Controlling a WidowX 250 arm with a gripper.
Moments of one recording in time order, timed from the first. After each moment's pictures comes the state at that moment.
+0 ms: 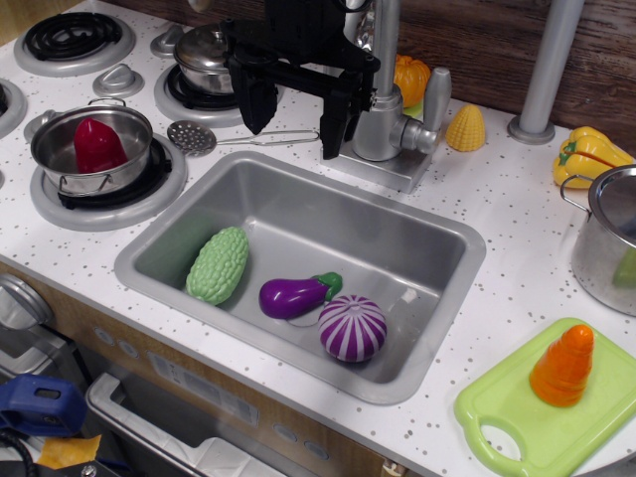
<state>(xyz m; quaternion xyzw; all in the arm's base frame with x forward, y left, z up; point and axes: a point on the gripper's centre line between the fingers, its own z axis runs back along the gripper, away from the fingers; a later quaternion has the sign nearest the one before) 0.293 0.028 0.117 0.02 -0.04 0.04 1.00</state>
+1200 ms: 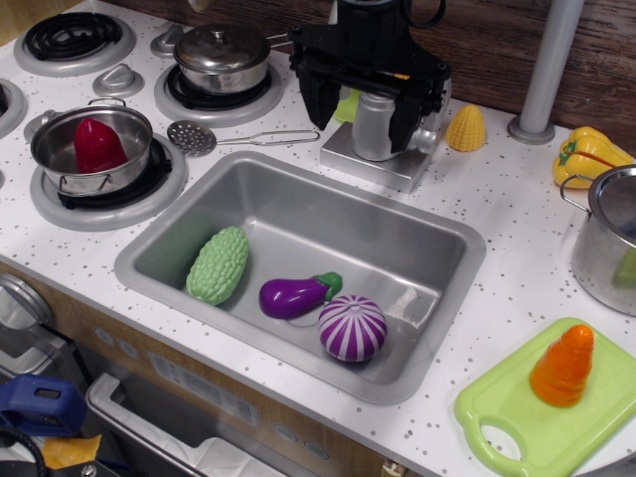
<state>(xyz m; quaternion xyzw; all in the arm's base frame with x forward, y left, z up) 0.334 -0.007 0.116 0.04 -0.13 0.04 0.99</state>
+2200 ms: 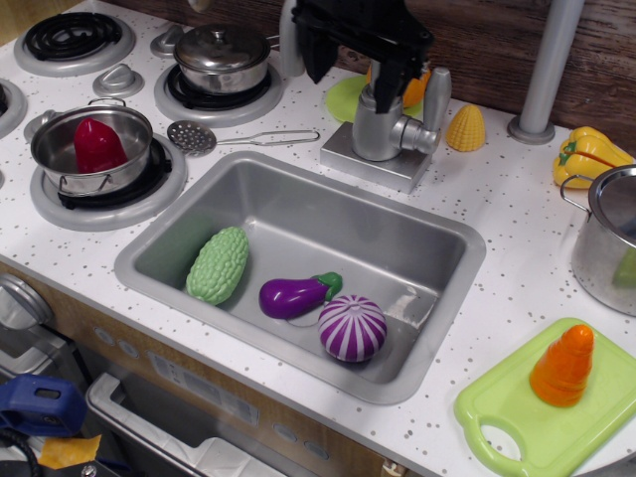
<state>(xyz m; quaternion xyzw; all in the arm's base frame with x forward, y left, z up) 0.361 0.028 0.119 0.07 -0.15 -0.02 0.99</state>
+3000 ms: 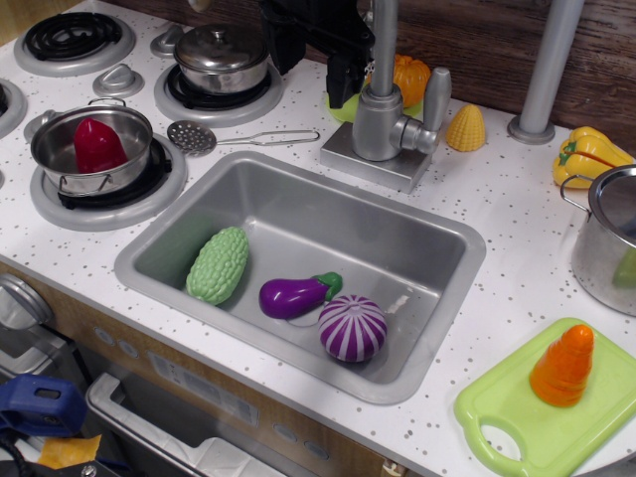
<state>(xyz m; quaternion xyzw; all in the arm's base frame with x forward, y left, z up) 0.370 0.064 0.112 0.06 -0.15 -0.10 0.98</state>
